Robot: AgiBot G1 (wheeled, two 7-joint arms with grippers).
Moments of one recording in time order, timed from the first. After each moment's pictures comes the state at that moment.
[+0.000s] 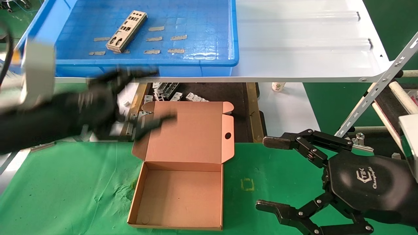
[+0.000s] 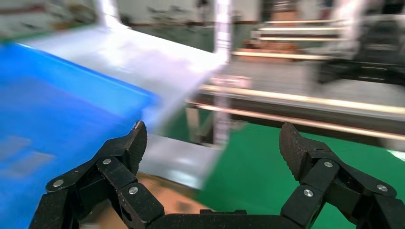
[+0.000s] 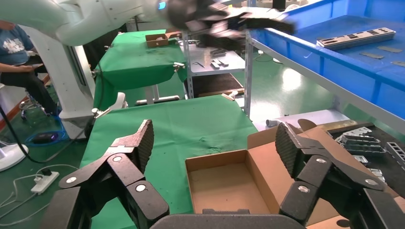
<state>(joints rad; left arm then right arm) -1.24 0.72 0.29 -1.14 0.88 1.26 -0.16 1.11 -0.55 -0.43 1.25 -0.63 -1.43 0.11</state>
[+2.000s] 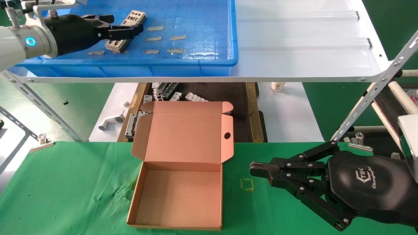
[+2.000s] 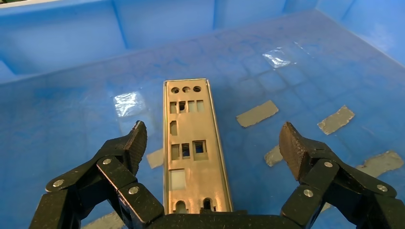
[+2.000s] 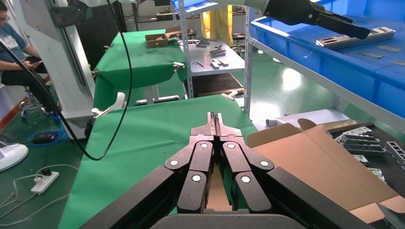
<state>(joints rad) -1.95 1.13 0.47 -0.01 1.30 0.85 -0.01 1.11 -0.55 -0.43 1.25 -0.63 -1.43 0.11</state>
